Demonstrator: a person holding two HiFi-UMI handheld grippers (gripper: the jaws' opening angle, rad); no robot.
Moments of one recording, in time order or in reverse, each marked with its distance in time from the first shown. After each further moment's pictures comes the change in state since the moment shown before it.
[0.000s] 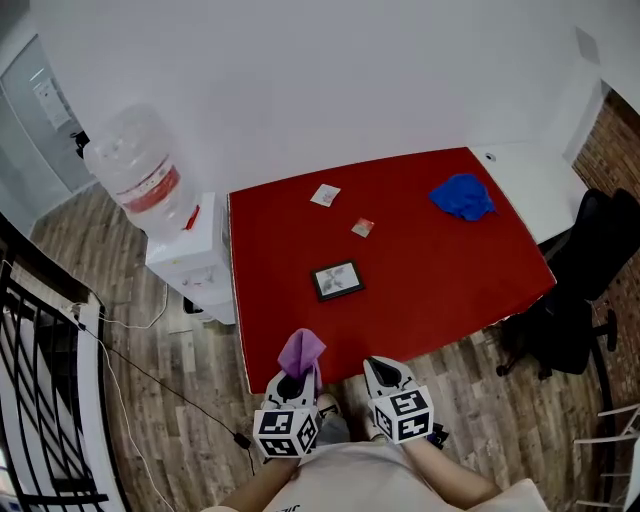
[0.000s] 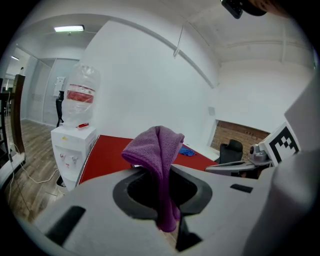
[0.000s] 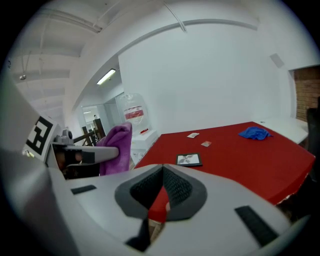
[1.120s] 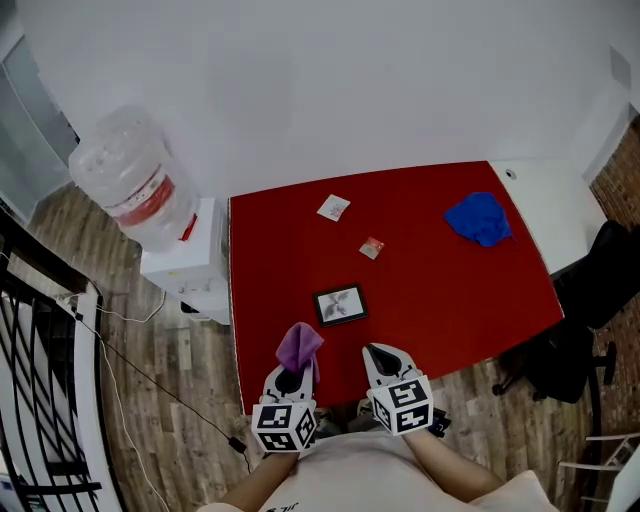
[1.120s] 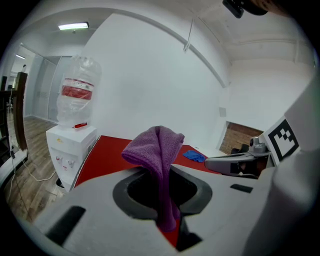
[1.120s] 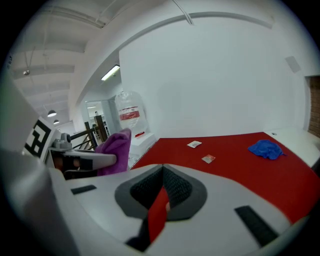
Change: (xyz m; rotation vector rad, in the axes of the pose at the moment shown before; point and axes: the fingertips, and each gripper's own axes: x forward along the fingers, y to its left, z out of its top) left arm 0.096 0.036 0.048 -0.051 0.012 0.064; right arm 0.089 -0.056 0.084 -0.087 0.015 0.040
